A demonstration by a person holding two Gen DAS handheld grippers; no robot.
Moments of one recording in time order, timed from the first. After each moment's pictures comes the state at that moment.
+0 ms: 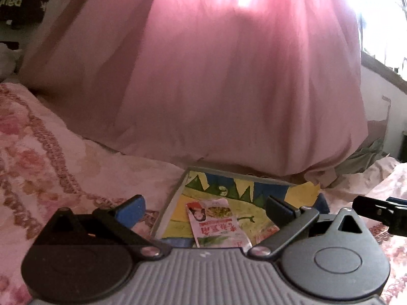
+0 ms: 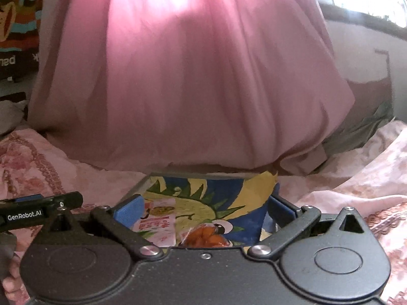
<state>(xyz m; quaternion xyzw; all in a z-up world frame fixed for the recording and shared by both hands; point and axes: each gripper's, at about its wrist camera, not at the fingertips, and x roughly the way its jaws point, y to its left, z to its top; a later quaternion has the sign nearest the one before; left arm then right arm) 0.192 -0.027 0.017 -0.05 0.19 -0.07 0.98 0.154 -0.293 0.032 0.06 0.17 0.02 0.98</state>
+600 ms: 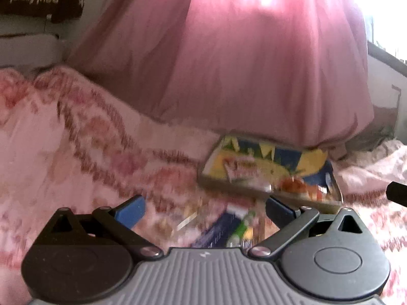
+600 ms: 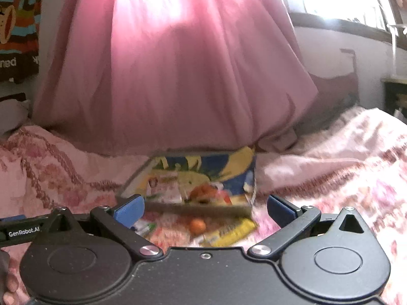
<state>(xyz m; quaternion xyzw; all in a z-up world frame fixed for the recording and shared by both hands) 0.041 0.005 0.009 -0.05 0.23 0.00 0.97 0.004 -0.266 0.028 0.07 0.18 -0.02 0.98</state>
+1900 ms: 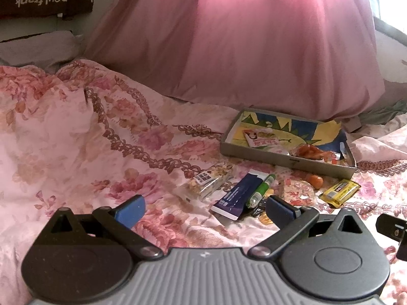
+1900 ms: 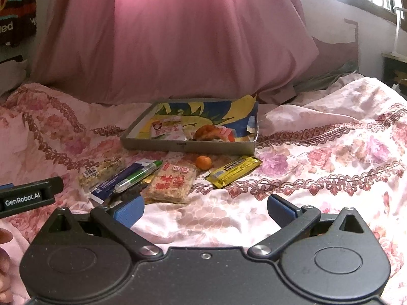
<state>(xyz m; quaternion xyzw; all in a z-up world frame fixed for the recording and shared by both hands) -0.003 0.010 0.002 -0.01 0.27 0.04 0.96 -0.031 -0.230 0.000 0.05 0.28 -0.02 0.96</state>
